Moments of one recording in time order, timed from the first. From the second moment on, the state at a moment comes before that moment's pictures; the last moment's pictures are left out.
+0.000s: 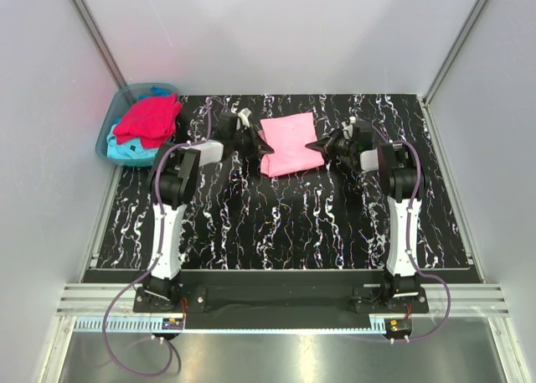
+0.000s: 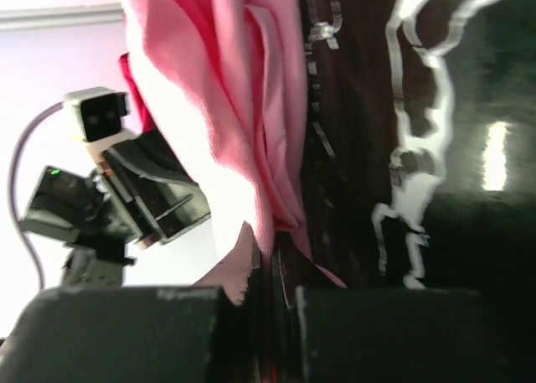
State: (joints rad) left arm -0.30 2.31 1.52 0.16 0.64 -0.75; right arm 0.10 2.37 1.36 0.57 -0.81 1.13
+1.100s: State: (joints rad) left arm -0.59 2.57 2.15 -0.27 0.50 -0.78; right arm -0.11 2.06 1.43 -0.28 -0.14 0.73
